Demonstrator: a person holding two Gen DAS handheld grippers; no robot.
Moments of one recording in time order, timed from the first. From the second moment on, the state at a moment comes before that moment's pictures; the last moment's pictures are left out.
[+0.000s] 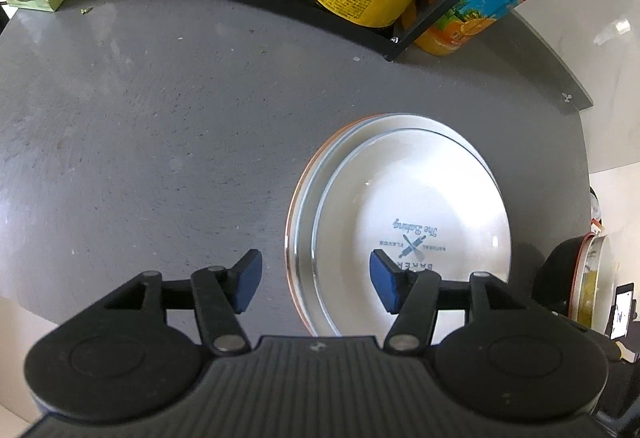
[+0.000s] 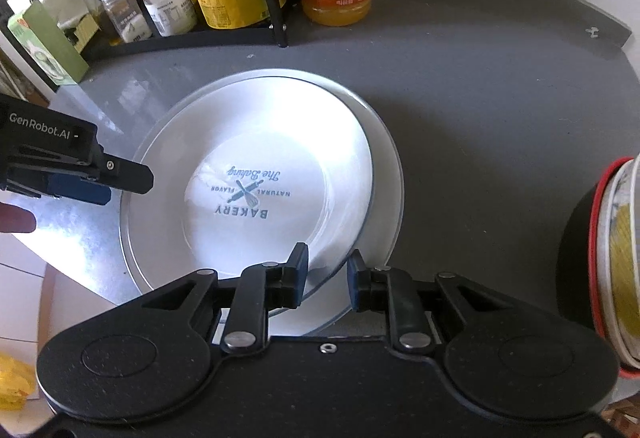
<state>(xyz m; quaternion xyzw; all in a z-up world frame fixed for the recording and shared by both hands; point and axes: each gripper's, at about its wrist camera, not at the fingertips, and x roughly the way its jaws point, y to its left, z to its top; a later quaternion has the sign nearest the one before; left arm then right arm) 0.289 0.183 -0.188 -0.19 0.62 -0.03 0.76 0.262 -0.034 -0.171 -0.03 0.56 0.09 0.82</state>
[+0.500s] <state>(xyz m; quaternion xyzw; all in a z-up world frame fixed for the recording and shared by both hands) 0.294 0.177 -0.211 -0.15 0.64 -0.03 0.75 0.254 -0.022 -0.168 -0.07 0.55 0.06 0.83</state>
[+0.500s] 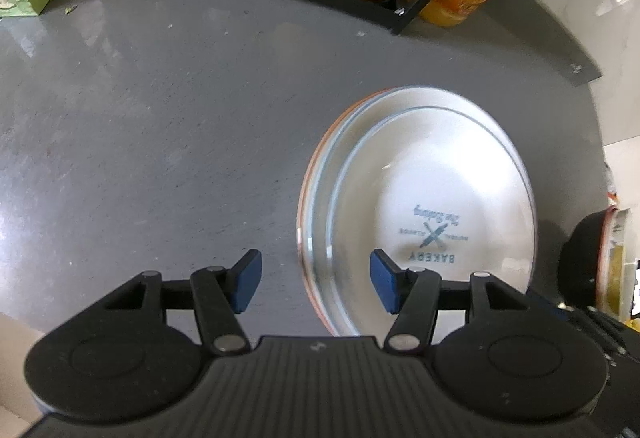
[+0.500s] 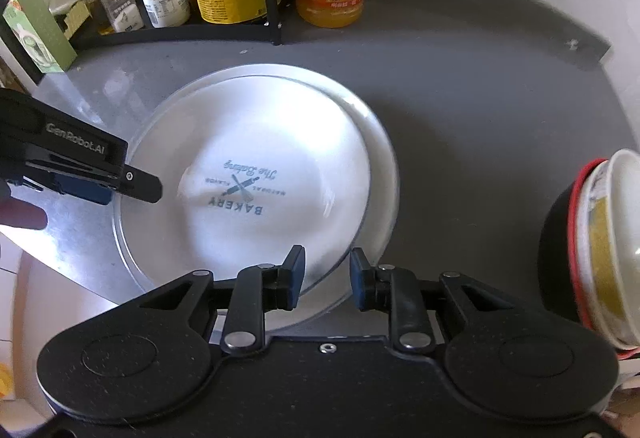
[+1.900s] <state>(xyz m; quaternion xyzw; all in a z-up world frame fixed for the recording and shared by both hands) 0.280 -0.011 -0.090 -0.06 0.49 -0.02 0.87 0.244 -0.236 -0.076 0.06 0.36 0.12 0.92</state>
